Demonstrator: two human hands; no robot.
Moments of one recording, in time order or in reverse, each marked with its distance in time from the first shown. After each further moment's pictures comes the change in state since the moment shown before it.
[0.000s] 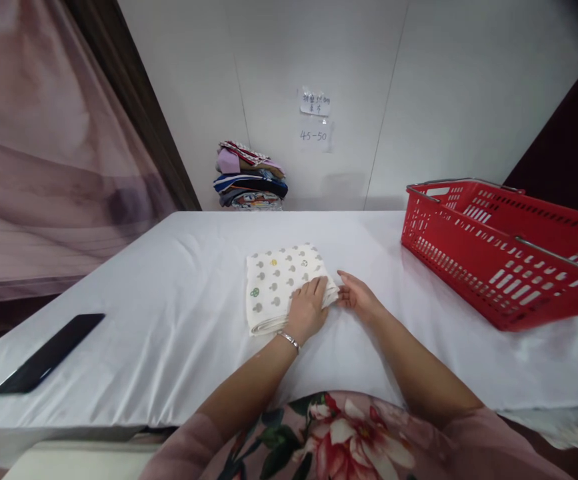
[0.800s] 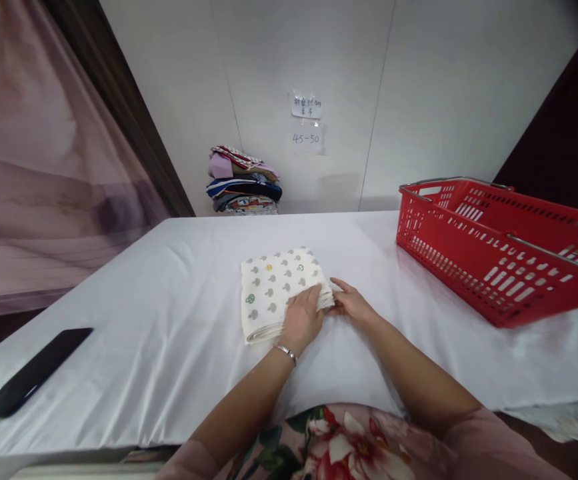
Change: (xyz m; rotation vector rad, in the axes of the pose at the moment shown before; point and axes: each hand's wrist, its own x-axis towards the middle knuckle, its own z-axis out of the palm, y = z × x) left_hand -0.006 -0.001 0.008 -0.086 0.054 -0.035; right_hand -0.001 0.008 0.014 -0.152 0.063 0.057
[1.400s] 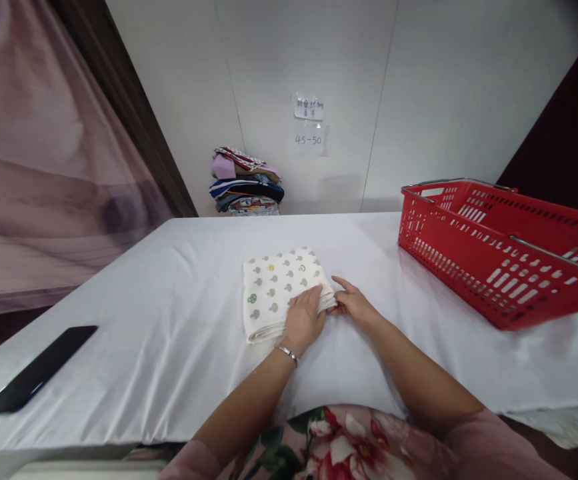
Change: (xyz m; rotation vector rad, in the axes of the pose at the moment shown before) left_hand -0.002 -0.003 0.003 0.054 0.065 0.030; right_hand 0.000 0.001 -0.003 -0.064 -0.032 -0.066
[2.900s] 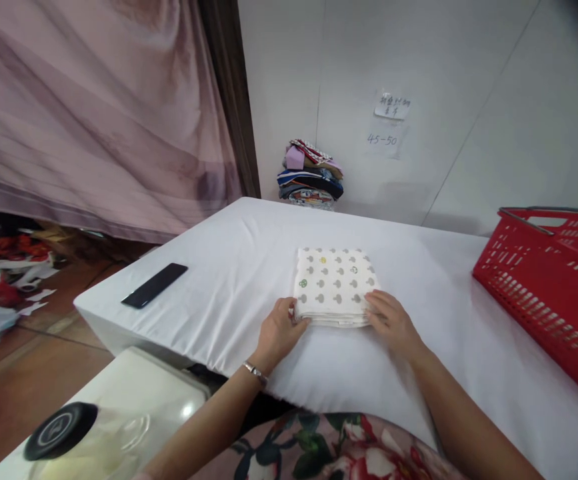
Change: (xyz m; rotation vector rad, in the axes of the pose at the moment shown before) left_hand -0.097 -0.061 -0.085 -0.168 0.080 -0.597; right_hand -0.014 0.009 0.010 -1.007 -0.026 -0.786
